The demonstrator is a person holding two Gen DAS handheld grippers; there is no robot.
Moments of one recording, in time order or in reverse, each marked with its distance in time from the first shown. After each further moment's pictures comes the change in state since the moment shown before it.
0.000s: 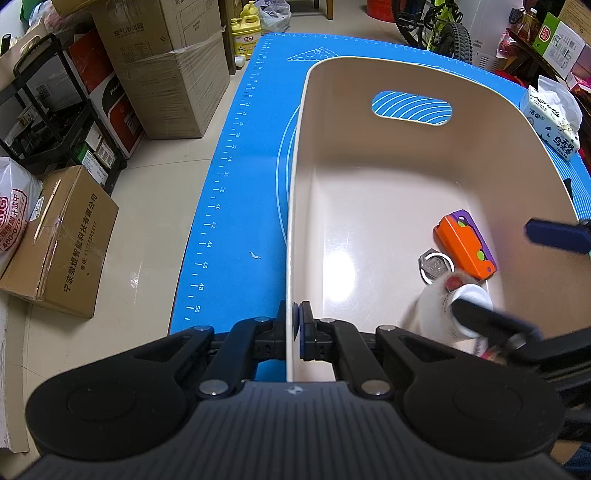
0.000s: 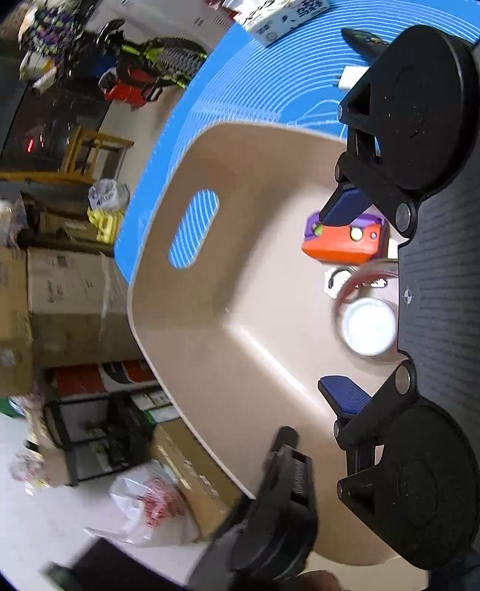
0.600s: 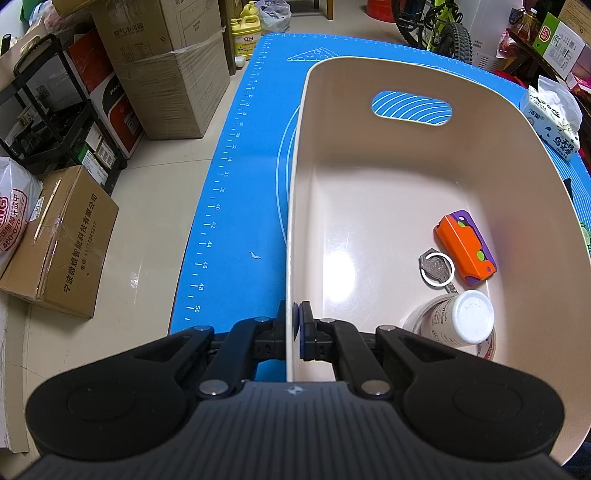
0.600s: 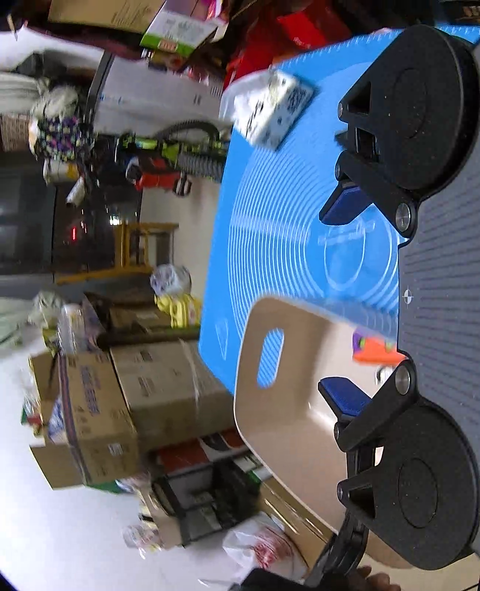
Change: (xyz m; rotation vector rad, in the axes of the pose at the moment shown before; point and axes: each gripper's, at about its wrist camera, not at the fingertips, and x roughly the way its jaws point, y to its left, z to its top) left arm 0.000 -0.001 0.001 0.000 -0.001 0.001; right arm -0.085 -0.092 -0.035 0.225 -0.245 -0.161
